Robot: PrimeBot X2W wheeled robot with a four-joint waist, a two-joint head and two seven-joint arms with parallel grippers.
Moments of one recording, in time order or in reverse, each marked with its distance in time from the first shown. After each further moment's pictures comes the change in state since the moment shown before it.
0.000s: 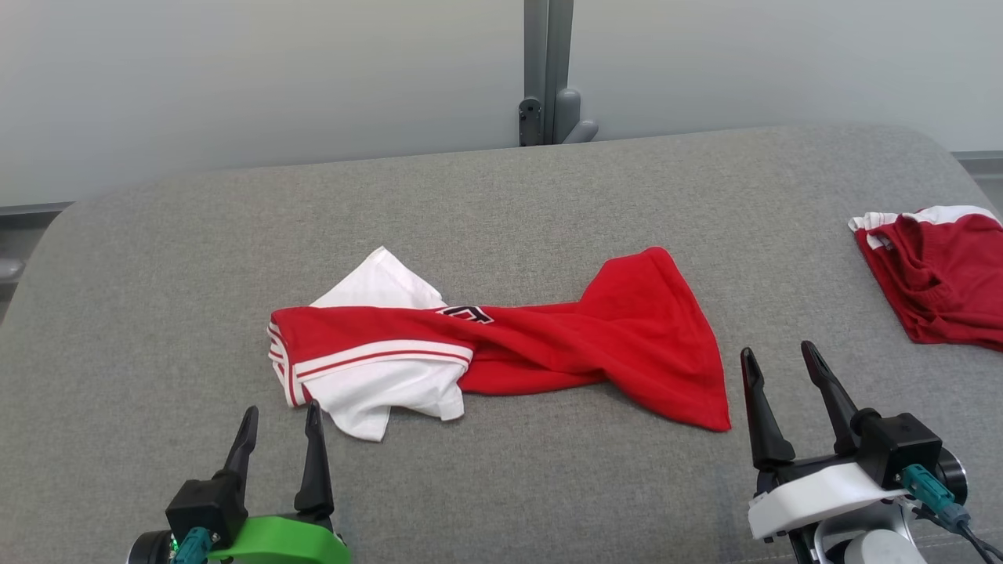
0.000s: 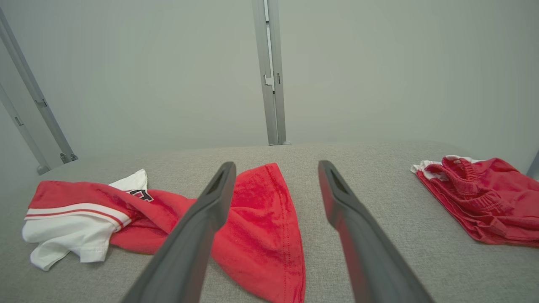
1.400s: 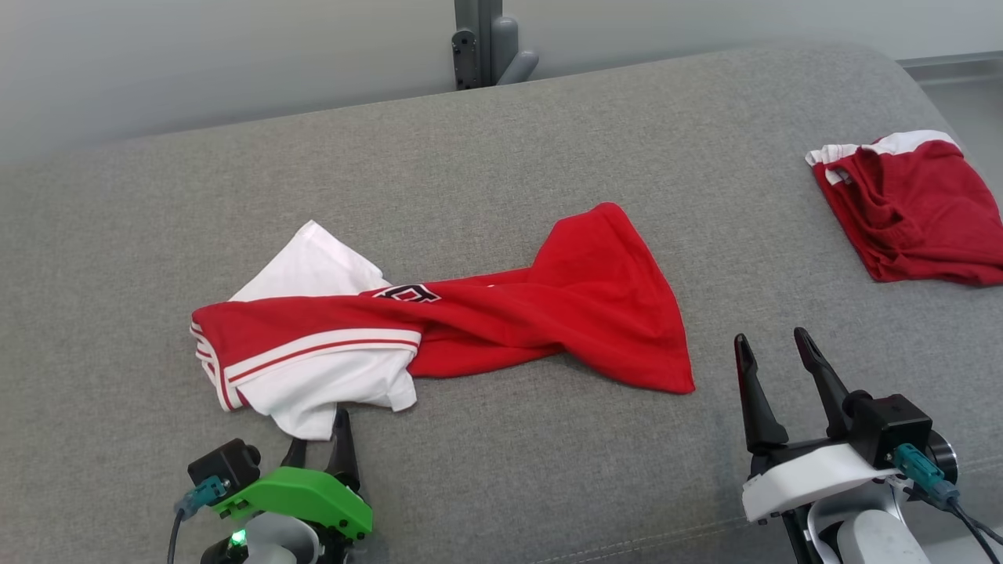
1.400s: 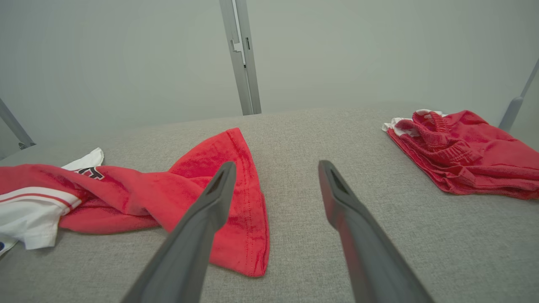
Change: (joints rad) left arm -0.270 -0.019 -0.152 0.517 -0.524 0.010 0.043; right arm -0.056 0.000 0.003 0.059 0.009 0.000 0.000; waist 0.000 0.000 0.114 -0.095
